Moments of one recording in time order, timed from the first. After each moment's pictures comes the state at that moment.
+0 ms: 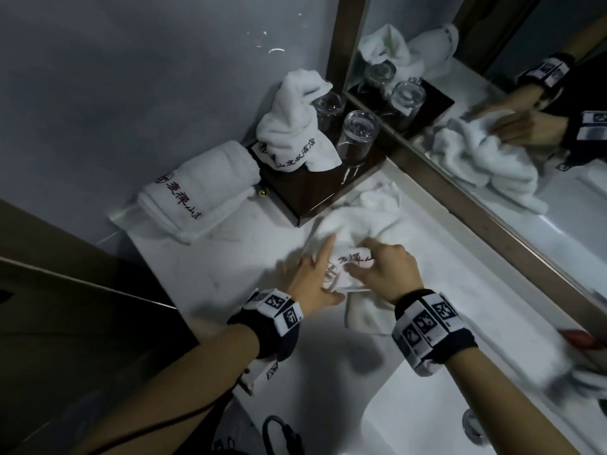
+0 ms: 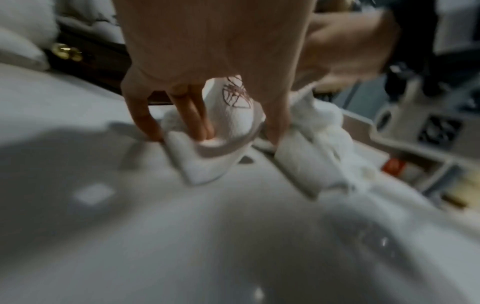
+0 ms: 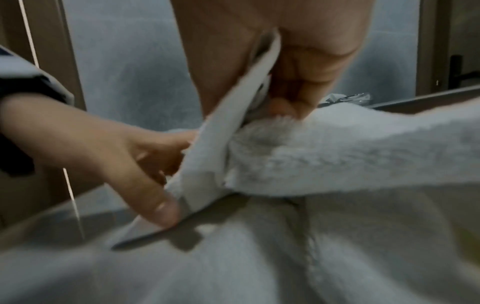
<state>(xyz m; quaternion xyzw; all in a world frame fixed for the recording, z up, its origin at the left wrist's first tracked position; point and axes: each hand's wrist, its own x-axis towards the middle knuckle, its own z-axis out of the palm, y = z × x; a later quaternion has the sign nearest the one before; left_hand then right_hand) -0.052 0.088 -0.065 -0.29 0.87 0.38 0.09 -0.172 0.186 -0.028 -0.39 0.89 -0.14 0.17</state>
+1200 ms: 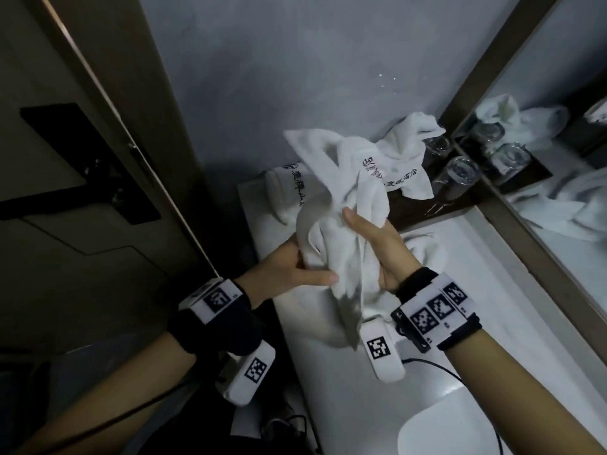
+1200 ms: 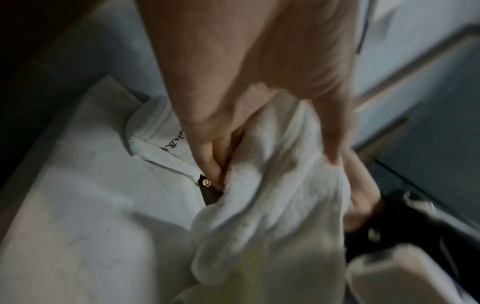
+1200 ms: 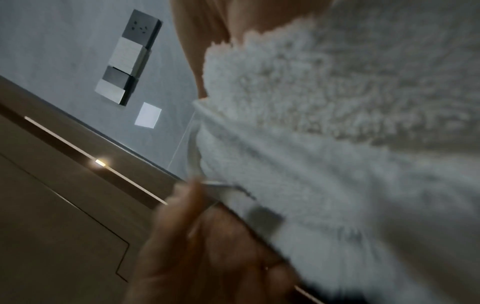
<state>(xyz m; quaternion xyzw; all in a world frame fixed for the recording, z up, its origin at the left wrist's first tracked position) 0.114 0.037 0.014 -0.29 0.58 0.75 -0.16 -0.045 0.089 0.050 -0.27 0.52 -0.56 0.59</state>
